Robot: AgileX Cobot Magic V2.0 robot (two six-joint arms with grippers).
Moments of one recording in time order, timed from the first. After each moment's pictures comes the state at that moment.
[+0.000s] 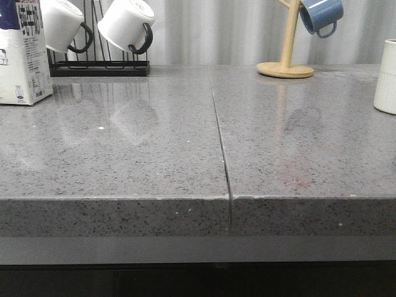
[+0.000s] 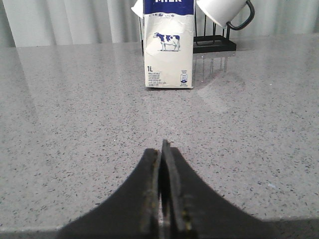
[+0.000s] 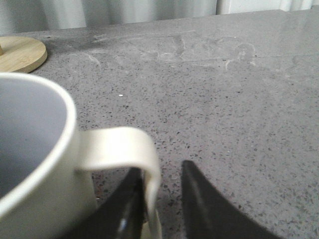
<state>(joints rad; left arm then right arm) -0.05 0.00 -0.01 0.06 0.18 0.02 -0.24 1.69 -0.68 0.00 -0.73 0.06</state>
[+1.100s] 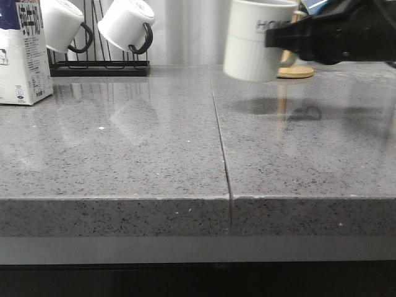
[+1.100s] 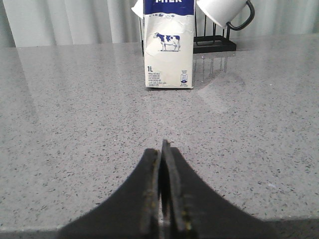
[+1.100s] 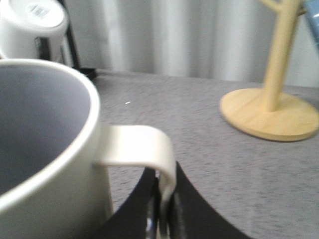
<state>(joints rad) -0.05 0.00 -0.01 0.06 0.18 0.02 0.28 1.73 -0.86 -0.01 -0.73 0.07</state>
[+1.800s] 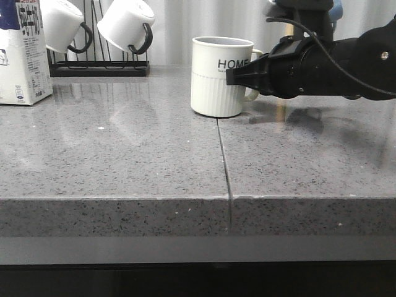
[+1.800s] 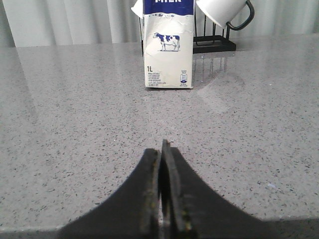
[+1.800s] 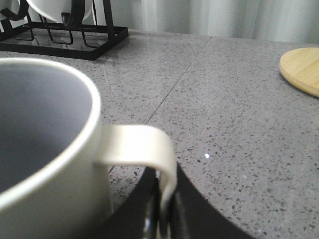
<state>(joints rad) -0.05 0.00 -0.01 0.06 0.18 0.02 0.35 1.86 -0.90 -0.01 -0.74 0.07</state>
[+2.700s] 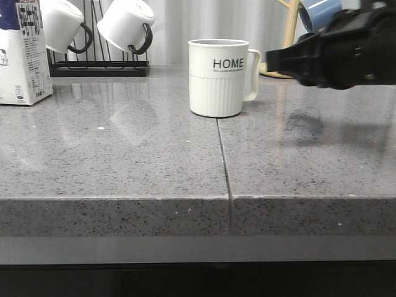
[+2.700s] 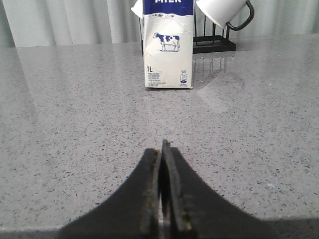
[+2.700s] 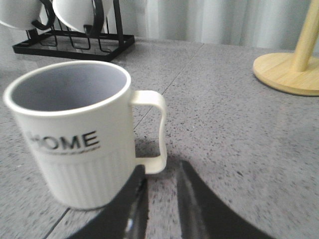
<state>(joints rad) -0.05 0.00 -0.01 0.06 0.18 0.02 0.35 1.50 -0.57 -0.01 -0.74 0.07</state>
